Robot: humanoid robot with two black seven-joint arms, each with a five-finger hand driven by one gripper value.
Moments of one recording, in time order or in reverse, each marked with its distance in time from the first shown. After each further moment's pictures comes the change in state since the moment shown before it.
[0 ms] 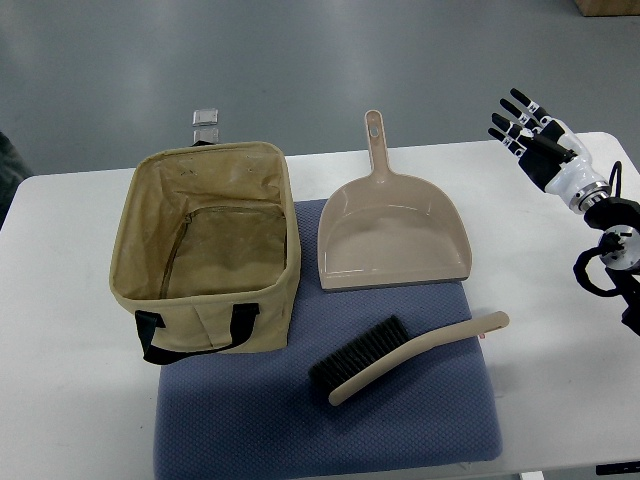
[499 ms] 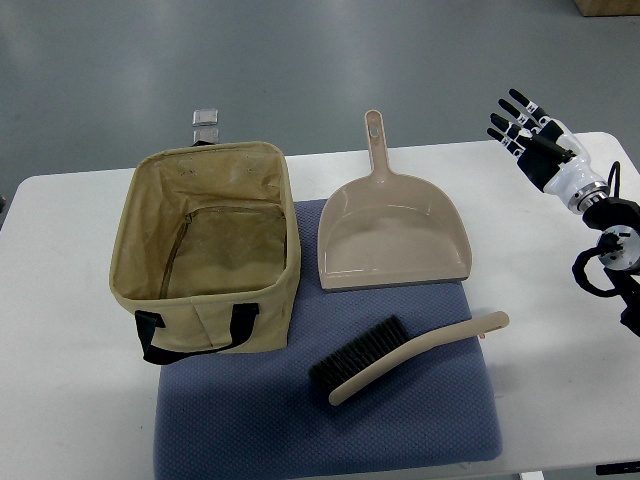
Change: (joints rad) left arm 0.000 0.000 -0.005 0.006 -0.004 -0.002 0.000; right arm 0.000 0.001 0.000 0.001 0.000 0.001 0.000
